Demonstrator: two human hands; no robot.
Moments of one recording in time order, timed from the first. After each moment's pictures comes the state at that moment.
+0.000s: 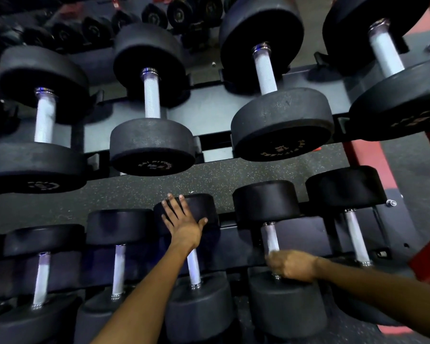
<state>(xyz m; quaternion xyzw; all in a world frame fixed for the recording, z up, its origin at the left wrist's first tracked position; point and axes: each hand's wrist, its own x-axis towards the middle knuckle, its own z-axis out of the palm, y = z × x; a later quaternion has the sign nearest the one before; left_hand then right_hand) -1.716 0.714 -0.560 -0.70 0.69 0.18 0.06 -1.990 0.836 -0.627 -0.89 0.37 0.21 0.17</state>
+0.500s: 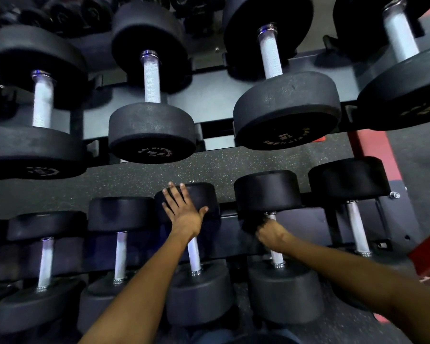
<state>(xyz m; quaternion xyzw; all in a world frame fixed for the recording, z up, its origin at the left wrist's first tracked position) -1.717 0.714 -0.557 -0.70 0.69 0.20 0.06 -1.943 0.792 -0.629 -0.83 0.43 0.35 0.02</state>
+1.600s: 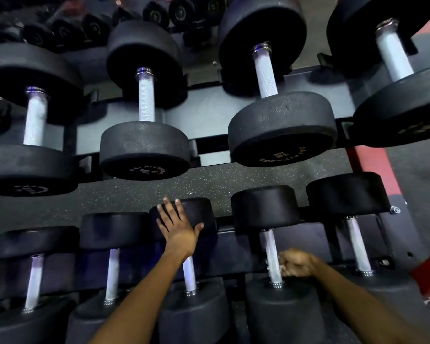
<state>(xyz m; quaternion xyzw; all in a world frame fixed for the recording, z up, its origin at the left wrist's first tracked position) -1.715 0.713 -0.567 -0.70 0.69 0.18 0.05 -1.994 0.832 -0.652 -0.06 0.61 -0.25 0.75</state>
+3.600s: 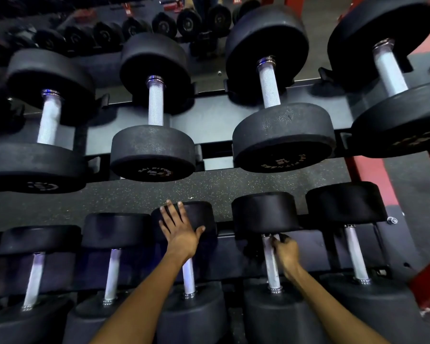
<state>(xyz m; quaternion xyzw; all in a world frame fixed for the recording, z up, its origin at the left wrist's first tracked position) -1.715 0.712 -0.566 -0.70 0.69 0.17 0.06 -1.961 0.805 -0.619 -0.14 0.81 -0.41 0.40</state>
